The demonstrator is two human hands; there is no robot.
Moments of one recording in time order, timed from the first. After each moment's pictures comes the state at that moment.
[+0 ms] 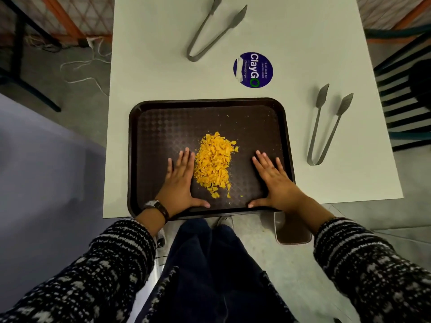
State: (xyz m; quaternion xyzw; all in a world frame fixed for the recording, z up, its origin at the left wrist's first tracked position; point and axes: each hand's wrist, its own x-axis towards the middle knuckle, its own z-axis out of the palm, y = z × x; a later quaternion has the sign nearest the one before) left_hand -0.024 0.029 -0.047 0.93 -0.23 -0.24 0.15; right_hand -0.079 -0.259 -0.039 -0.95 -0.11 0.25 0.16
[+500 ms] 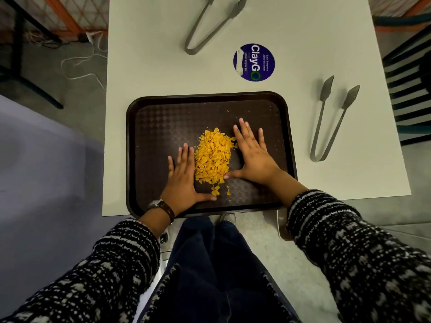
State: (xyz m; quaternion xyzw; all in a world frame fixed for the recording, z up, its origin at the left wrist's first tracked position) left_hand -0.028 0.013 -0.046 0.94 -0.18 -0.24 0.17; right_hand -0.015 -0.213 -0.040 -0.96 -0.10 0.17 0.18
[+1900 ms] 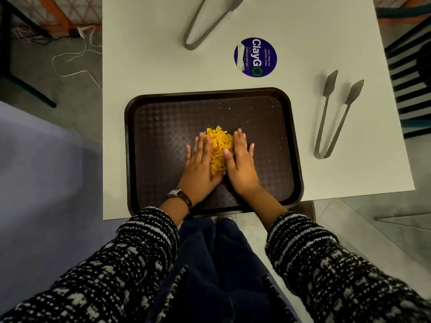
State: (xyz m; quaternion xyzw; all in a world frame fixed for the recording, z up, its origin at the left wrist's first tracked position) left_hand -0.011 -0.018 -0.059 0.93 -0.20 -0.19 0.24; right_hand -0.033 -0.149 -0.052 -0.88 0.14 0.07 0.45
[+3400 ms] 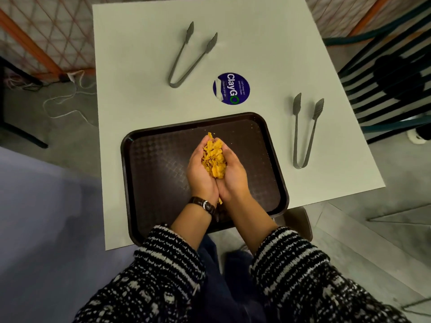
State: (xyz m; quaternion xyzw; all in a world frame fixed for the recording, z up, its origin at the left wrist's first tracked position) left_hand 0.014 -0.080 0.035 0.32 0.30 -0.16 0.89; right_hand -0.004 -0.122 0.031 -0.24 0.35 -0.05 0.90
